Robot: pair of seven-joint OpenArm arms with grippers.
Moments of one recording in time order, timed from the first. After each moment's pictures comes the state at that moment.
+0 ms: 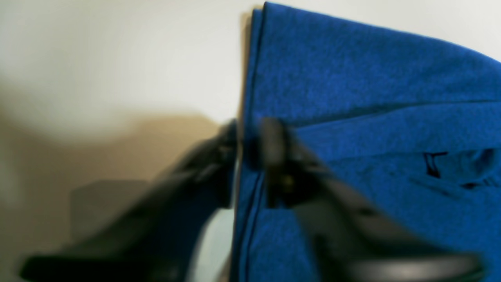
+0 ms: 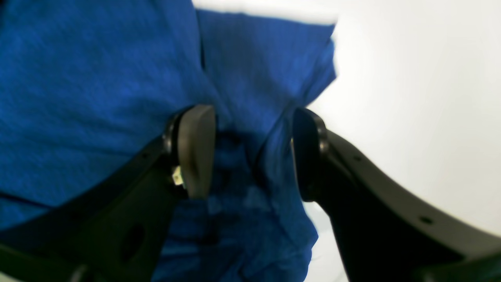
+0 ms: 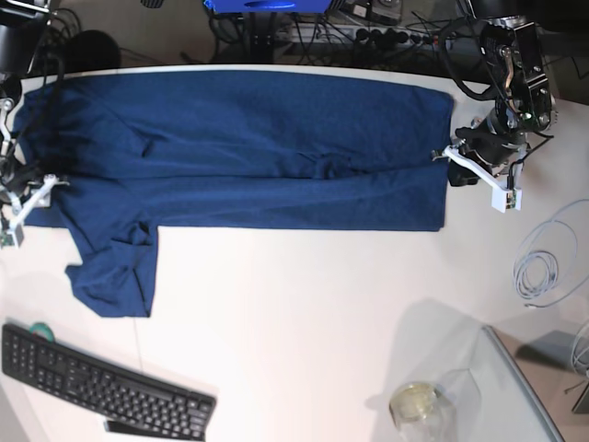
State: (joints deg) left arm 13.1 -11.8 -23.3 83.7 -19.4 -21.0 38.1; right arm -1.5 17.2 23.5 72.8 2.6 24.4 -42.3
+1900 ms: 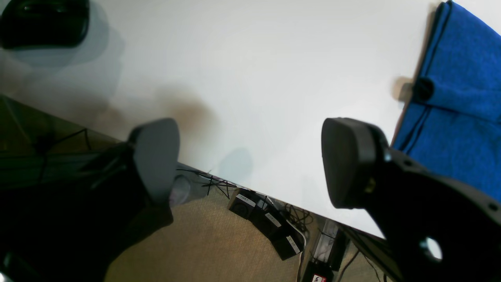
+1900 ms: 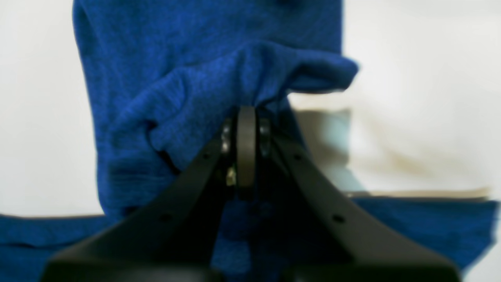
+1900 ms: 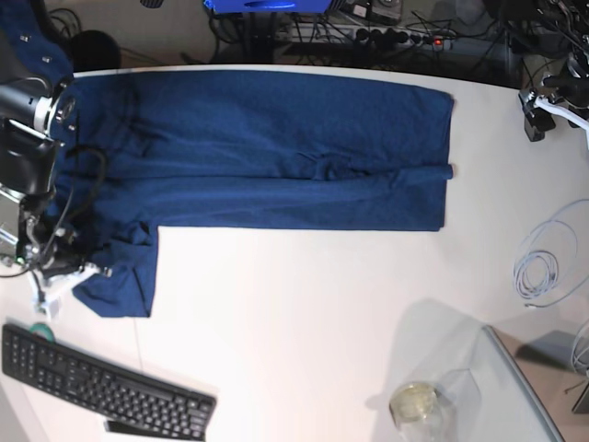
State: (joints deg) left arm 19.9 -10.2 -55.2 92.5 -19.4 -34.2 46.2; right arm 26.6 12.5 23.4 38.6 2.2 19.2 -36.3
